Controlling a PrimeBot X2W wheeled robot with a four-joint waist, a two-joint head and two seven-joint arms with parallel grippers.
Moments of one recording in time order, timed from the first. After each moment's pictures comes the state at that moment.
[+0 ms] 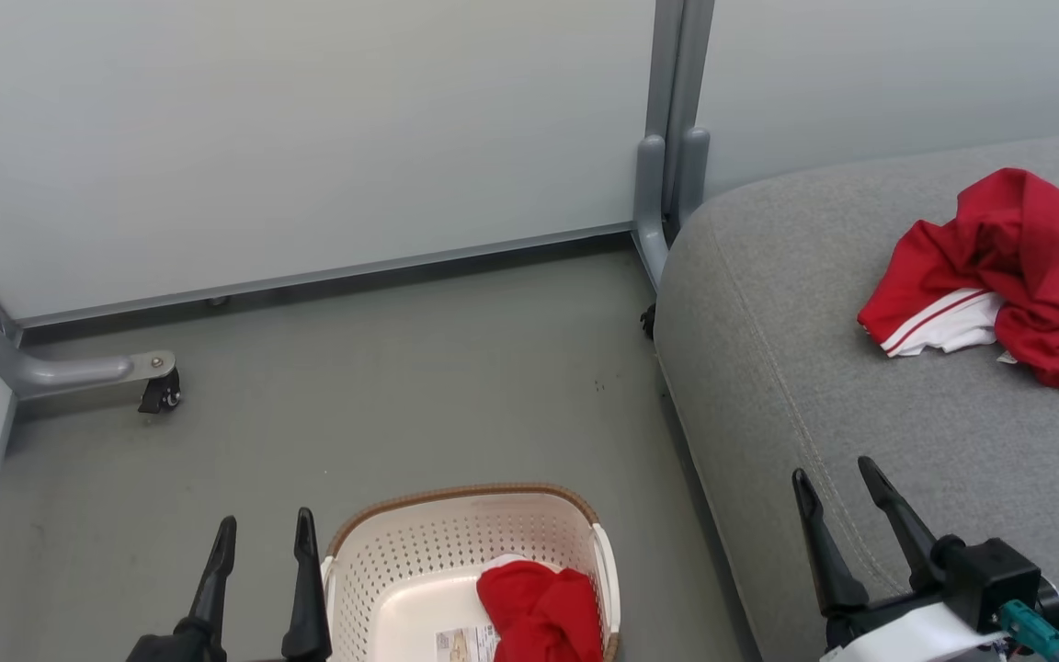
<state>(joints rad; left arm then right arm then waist) 0.19 0.05 -0.11 0.01 -0.25 -0.01 -0.26 0.11 -0.14 0.13 0.07 0.23 0.13 -0.26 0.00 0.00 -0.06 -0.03</state>
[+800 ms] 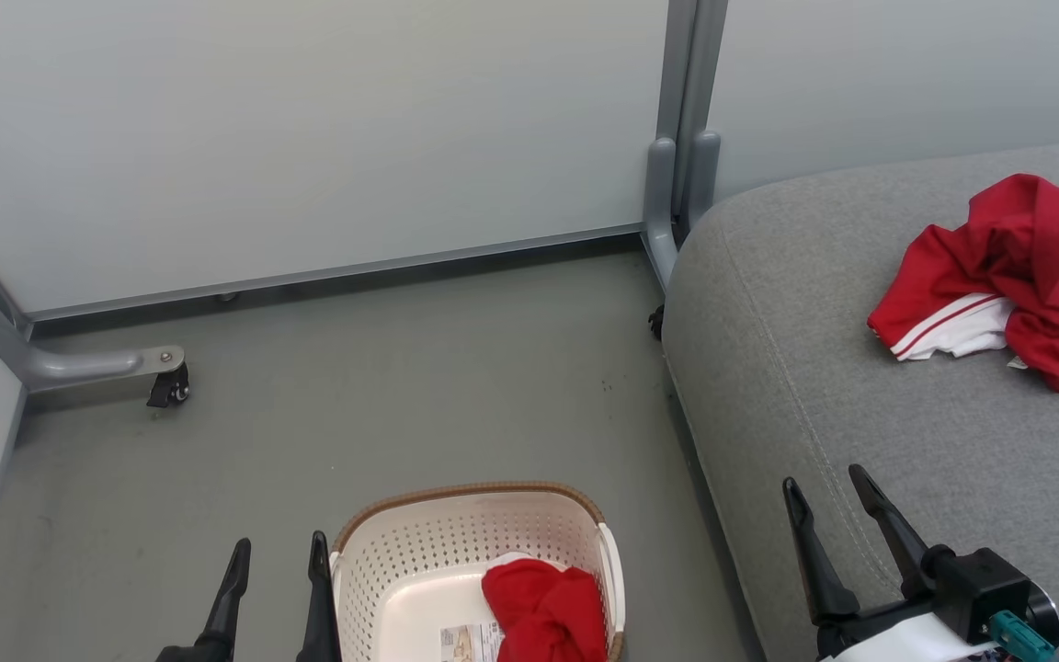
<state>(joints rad) 0.21 0.05 -0.13 0.05 -0.23 0.01 -0.26 0.14 -0.12 0.14 0.04 0.19 0.13 -0.26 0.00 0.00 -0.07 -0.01</state>
